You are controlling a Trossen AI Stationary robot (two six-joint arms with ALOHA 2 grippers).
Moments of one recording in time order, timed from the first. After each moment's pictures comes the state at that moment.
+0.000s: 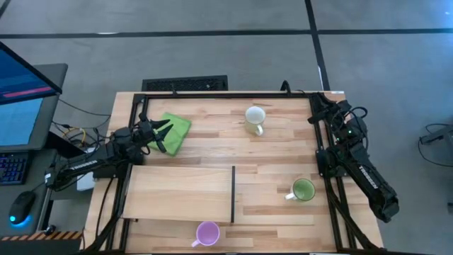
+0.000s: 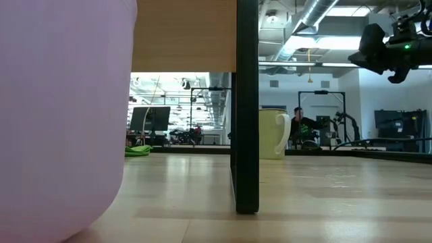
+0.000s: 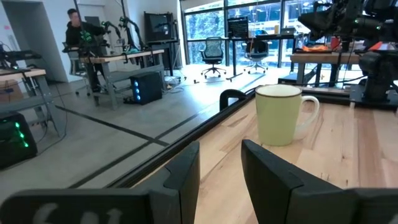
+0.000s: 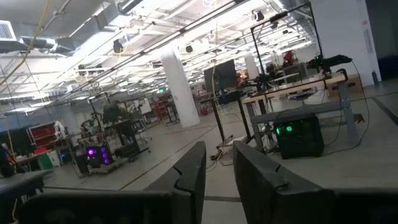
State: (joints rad) left arm 0.38 0.07 0.01 0.07 -0.24 0.06; right arm -1.06 0.01 0.10 0.15 -0.03 0.25
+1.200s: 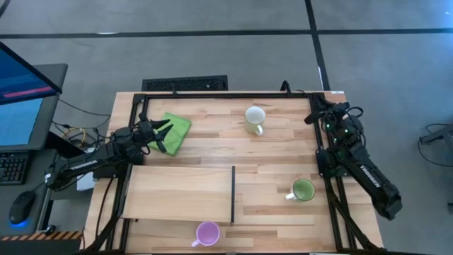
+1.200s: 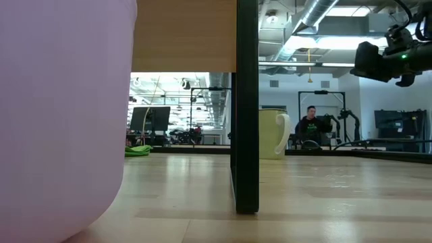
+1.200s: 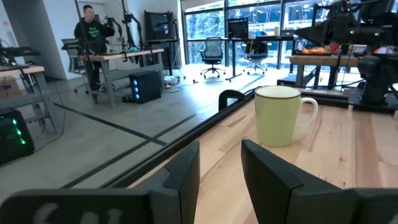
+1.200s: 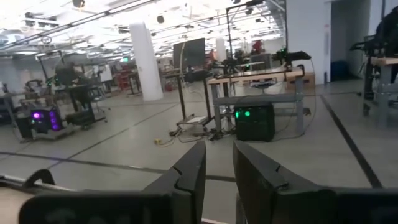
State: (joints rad) left arm 0.38 0.07 0.01 0.07 -0.24 0.04; right arm -0.97 0.01 0.10 0.02 0.16 0.07
